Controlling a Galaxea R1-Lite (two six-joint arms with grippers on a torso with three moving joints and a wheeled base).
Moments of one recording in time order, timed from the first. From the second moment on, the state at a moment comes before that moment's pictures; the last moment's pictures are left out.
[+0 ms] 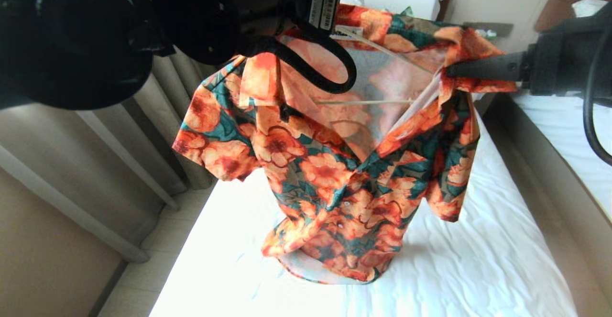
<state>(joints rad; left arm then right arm) -0.89 1.78 -1.79 -0.21 0.58 0.41 0.30 1.48 -1.46 0.11 0.57 0.08</state>
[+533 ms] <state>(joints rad) -0.91 1.76 -1.76 -0.21 0.58 0.37 0.11 1.47 -1.42 0.12 0.59 0.06</state>
